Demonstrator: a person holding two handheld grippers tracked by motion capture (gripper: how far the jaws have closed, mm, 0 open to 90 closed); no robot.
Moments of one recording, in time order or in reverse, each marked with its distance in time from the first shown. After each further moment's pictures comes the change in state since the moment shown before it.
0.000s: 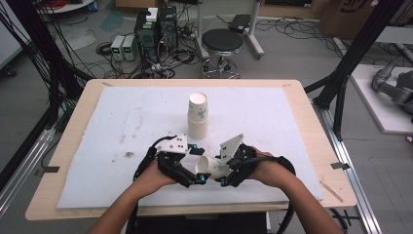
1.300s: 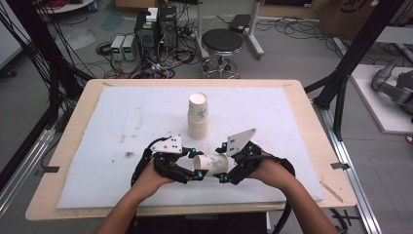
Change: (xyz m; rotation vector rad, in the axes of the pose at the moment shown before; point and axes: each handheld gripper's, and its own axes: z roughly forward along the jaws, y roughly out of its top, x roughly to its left) left arm 0.006 -0.017 -0.010 -0.089 0.014 -0.049; right arm -0.004 -0.011 -0.014 -0.228 -0.046 0.121
